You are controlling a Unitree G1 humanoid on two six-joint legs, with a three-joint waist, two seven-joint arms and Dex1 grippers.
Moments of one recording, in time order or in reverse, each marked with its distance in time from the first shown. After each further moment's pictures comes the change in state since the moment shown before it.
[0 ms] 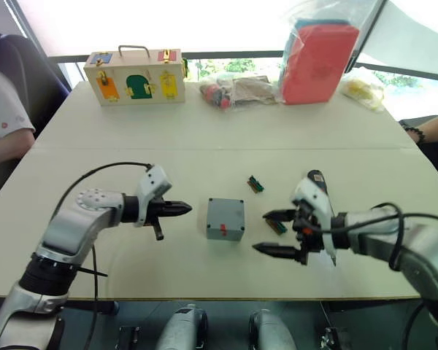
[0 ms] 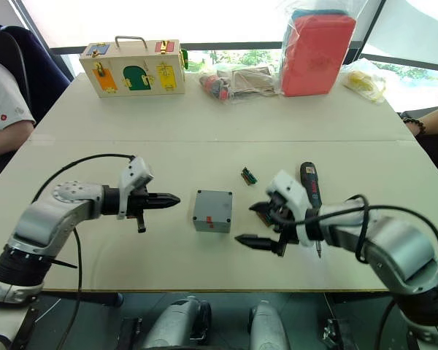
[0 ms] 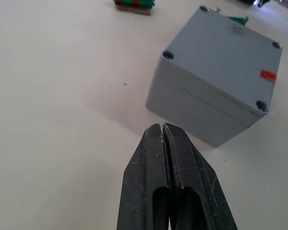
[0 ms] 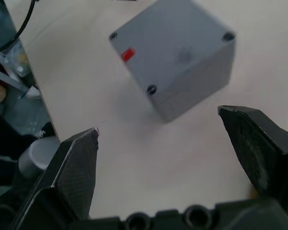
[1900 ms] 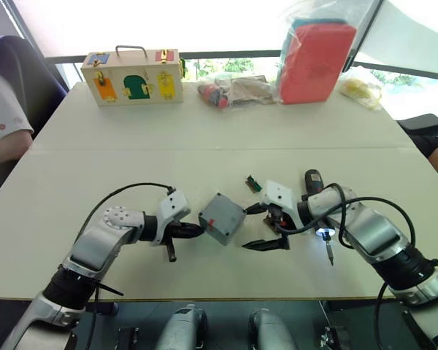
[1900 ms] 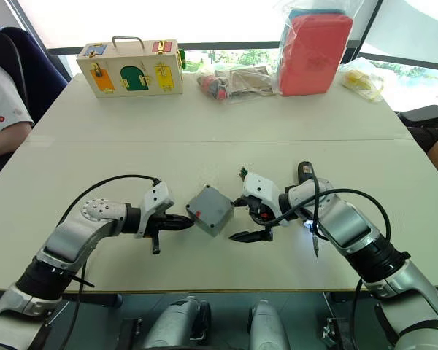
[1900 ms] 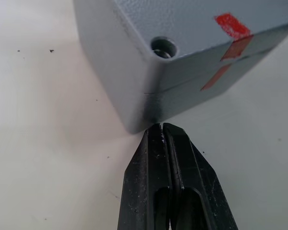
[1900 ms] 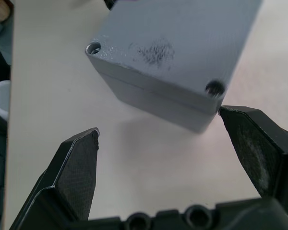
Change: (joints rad) left arm 0.064 -0.079 -0.096 0.027 0.130 -0.083 -0.006; right arm -0.269 0.100 0.325 0.404 -0.439 -0.447 0.398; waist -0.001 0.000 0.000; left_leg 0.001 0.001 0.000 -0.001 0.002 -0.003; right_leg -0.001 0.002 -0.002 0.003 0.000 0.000
